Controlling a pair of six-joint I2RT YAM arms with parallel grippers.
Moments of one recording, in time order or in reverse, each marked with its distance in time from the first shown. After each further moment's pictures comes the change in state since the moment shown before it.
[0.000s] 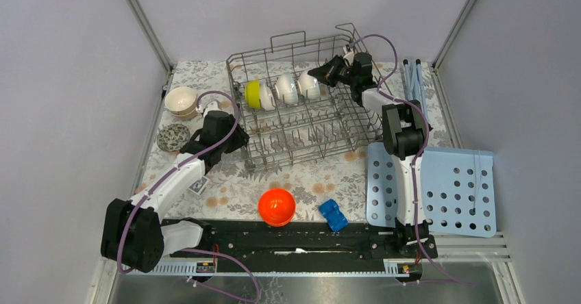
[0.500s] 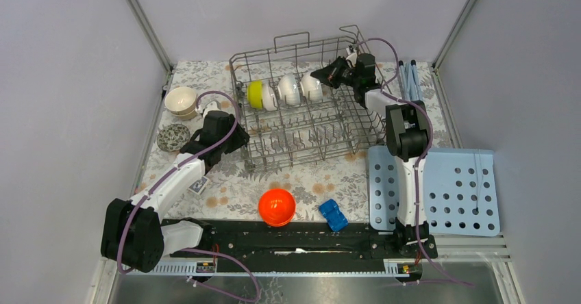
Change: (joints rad) left arm 0.000 0.001 0.000 -0.003 -0.005 -0.011; right arm -0.011 -0.047 -0.064 -0.005 0.001 -0.044
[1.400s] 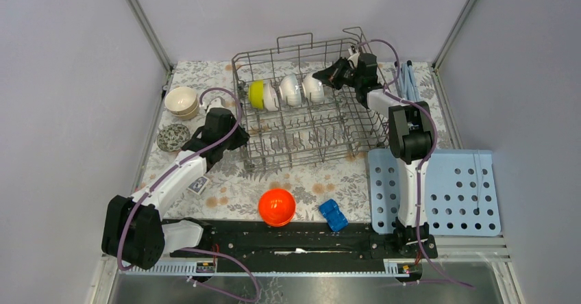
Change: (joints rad) left arm -0.011 0.023 0.030 0.019 0.040 0.008; right arm -0.003 -0.069 -0.051 -0.076 0.038 -0.076
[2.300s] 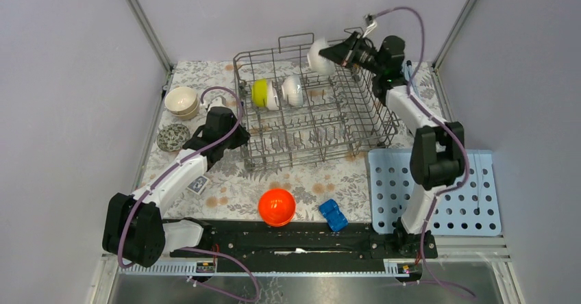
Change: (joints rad) left arm -0.003 0.015 0.010 0.005 0.003 0.006; right arm -0.005 -0.341 -0.142 0.111 -0.108 -0.132
